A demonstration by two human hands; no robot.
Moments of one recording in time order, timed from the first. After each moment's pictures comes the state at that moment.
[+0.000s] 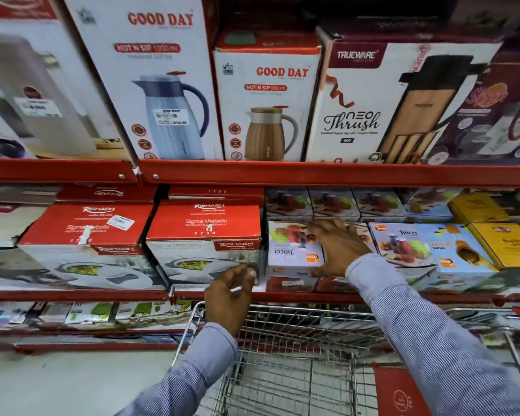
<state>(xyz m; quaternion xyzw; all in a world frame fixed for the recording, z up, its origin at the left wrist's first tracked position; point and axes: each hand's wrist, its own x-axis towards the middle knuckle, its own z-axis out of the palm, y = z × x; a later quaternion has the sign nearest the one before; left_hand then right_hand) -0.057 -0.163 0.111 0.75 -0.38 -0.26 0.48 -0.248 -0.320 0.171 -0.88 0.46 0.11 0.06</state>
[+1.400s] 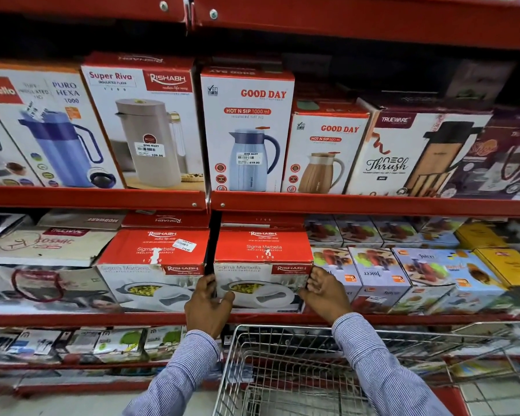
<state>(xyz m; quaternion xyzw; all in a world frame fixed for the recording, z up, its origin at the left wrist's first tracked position) 0.086 -0.115 0.133 0.78 -0.35 -0.27 0.43 -0.134 -0.209 0.157 -0.60 0.58 -0.24 0.50</state>
